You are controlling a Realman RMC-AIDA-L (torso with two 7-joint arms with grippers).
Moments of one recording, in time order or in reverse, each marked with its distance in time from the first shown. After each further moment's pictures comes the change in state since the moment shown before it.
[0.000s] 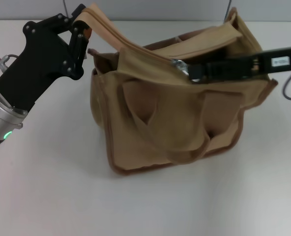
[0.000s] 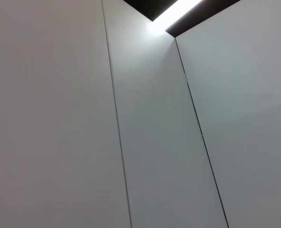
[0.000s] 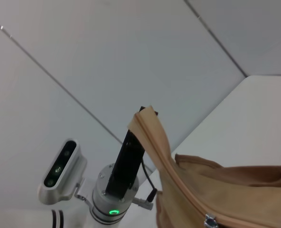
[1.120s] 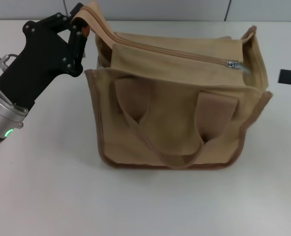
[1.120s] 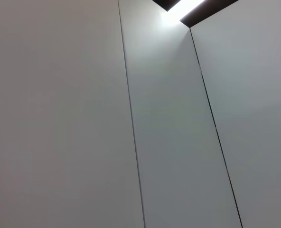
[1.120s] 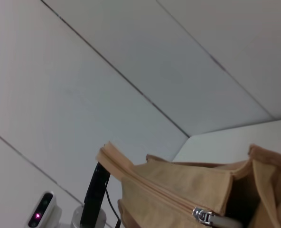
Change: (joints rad) left arm 0.000 -0.004 -0.019 -0.002 -0.002 -0.035 -0.014; right arm -0.253 -0.067 0.279 -0.001 -0.007 -0.136 -0.068
